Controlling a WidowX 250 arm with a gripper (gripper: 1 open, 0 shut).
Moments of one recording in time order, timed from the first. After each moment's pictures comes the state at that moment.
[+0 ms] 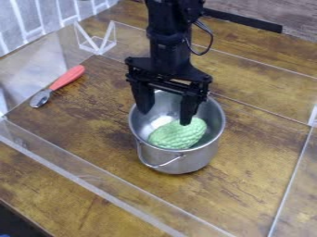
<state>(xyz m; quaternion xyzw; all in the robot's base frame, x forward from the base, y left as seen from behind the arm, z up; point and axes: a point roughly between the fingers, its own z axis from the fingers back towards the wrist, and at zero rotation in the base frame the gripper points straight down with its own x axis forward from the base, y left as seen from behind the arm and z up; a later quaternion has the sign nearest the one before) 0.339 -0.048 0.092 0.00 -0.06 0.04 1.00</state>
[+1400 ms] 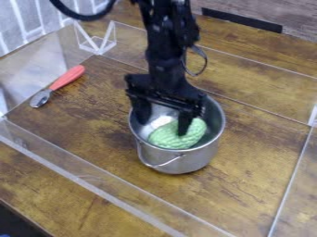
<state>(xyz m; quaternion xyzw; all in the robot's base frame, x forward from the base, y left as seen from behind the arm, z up) 0.348 -0.047 0.060 0.02 -0.09 0.05 0.99</state>
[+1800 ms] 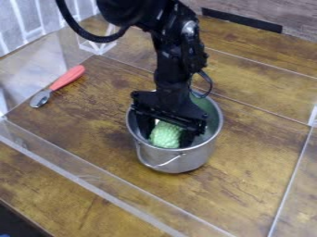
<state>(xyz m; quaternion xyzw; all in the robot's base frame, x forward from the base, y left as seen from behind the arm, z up) 0.350 -0.045 0.031 0.04 -0.08 0.06 0.99</state>
